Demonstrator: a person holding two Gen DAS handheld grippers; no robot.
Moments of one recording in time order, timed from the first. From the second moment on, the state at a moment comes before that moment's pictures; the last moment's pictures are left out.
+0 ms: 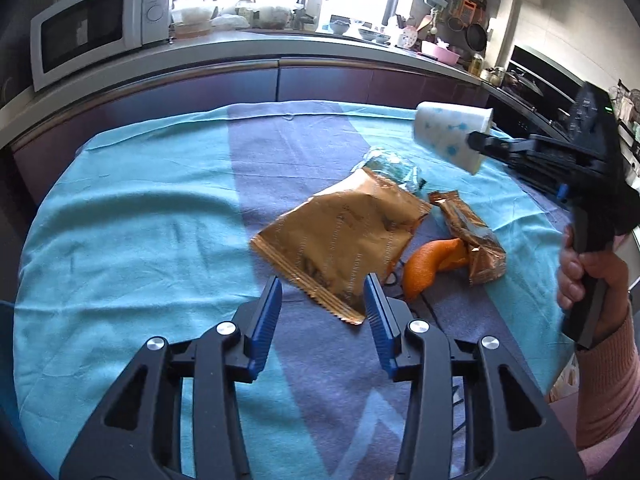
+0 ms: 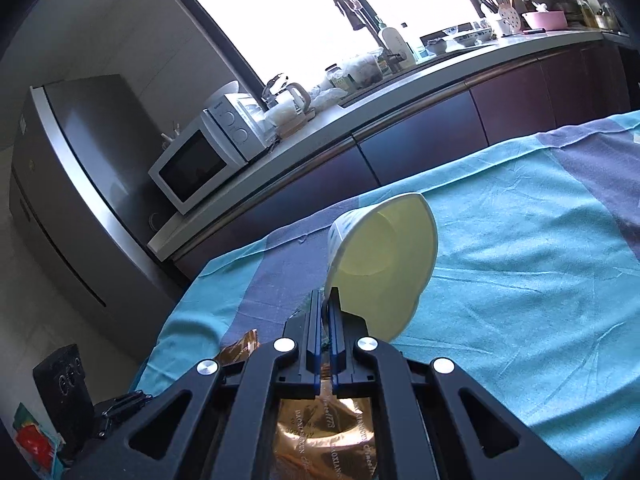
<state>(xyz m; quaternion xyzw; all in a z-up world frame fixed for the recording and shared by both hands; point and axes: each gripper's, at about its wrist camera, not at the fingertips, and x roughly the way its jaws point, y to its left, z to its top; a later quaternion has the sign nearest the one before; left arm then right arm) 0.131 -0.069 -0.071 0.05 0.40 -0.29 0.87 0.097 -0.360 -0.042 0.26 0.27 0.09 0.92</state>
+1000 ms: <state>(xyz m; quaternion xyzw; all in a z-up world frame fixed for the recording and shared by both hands) 0.174 -0.072 -0.088 -0.04 0.46 -0.31 0.83 0.094 -0.288 -0.059 0.18 0.35 0.19 0.90</state>
